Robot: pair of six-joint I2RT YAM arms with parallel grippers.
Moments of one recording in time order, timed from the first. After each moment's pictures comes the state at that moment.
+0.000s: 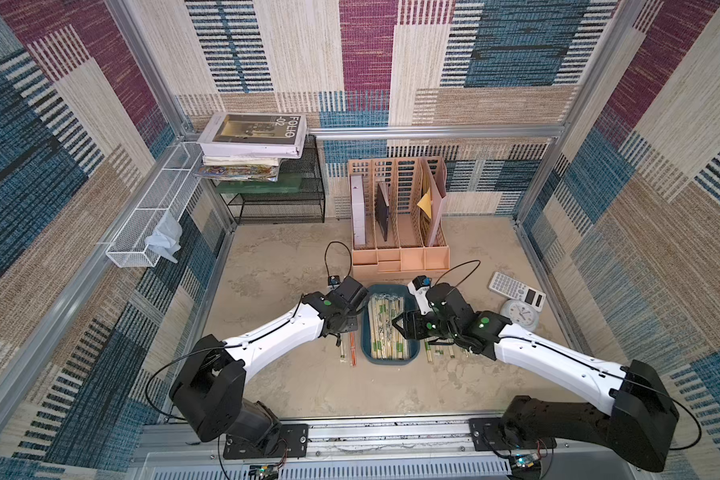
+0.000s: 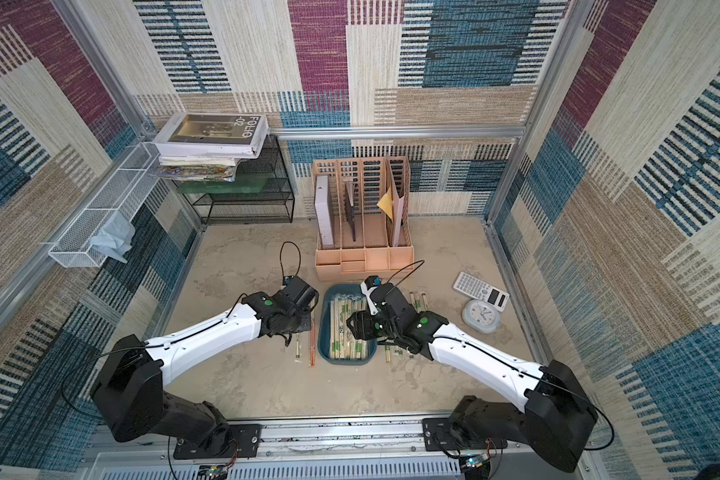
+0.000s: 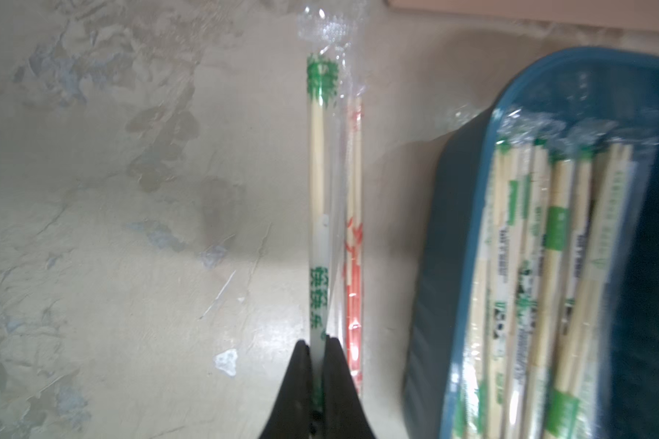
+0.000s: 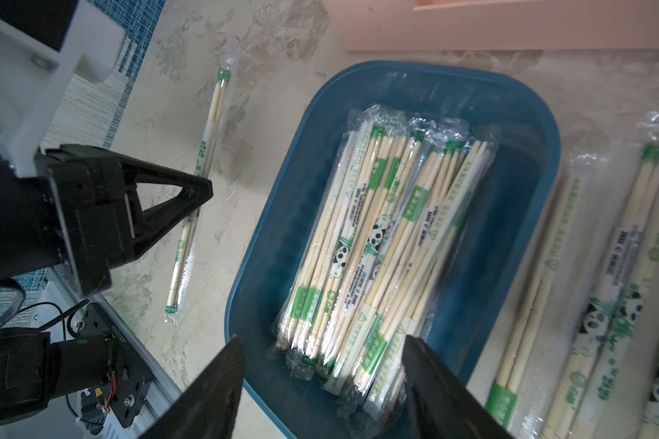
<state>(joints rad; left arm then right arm) -0.68 1.49 0.98 -0.71 -0.27 -0.76 0.82 1.25 0.81 -0.31 -0.06 0.54</state>
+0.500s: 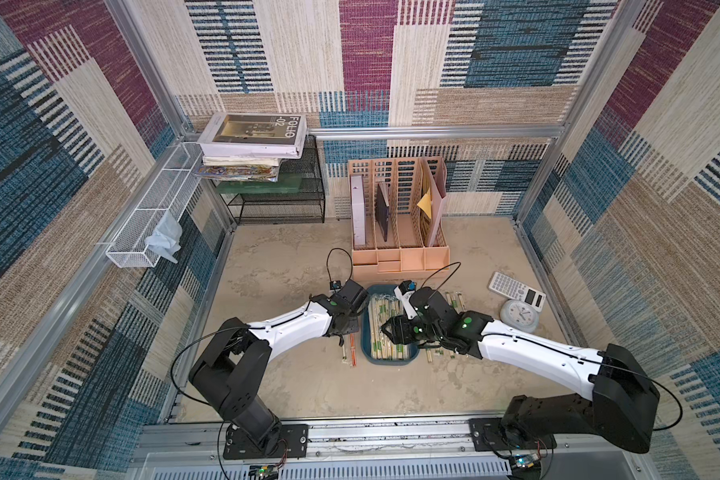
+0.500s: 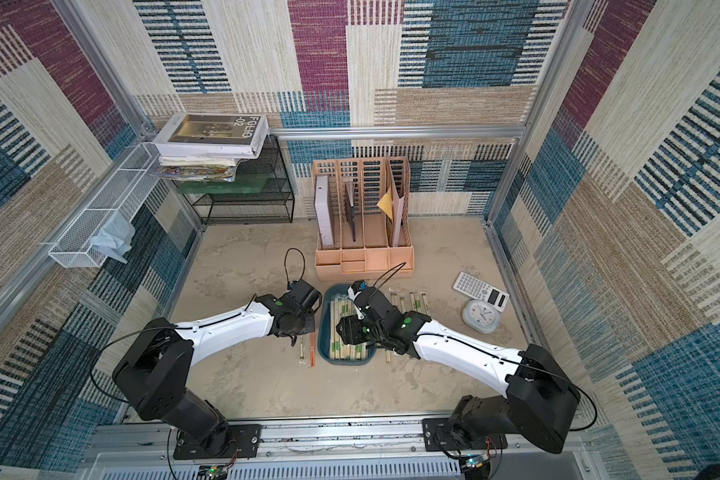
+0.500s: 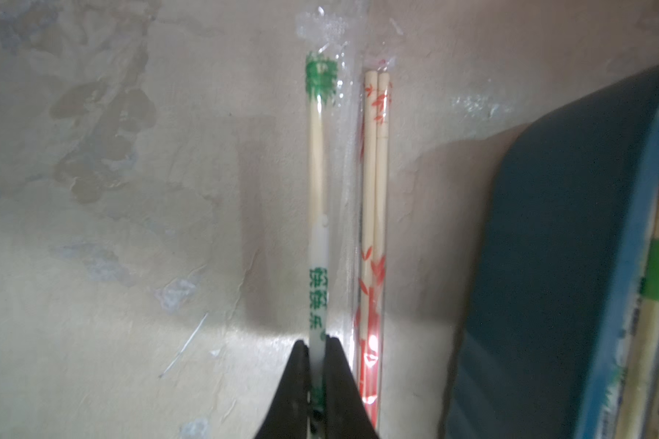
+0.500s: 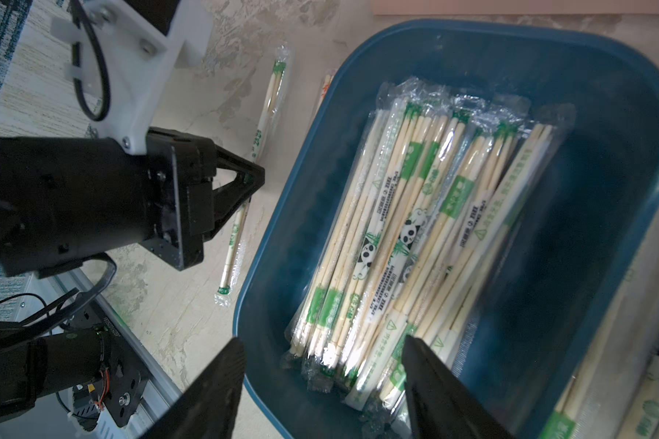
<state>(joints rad) -0.66 1.64 0.97 -0.57 -0.24 -0.75 0.88 1.33 0.84 -0.30 -0.02 0.57</state>
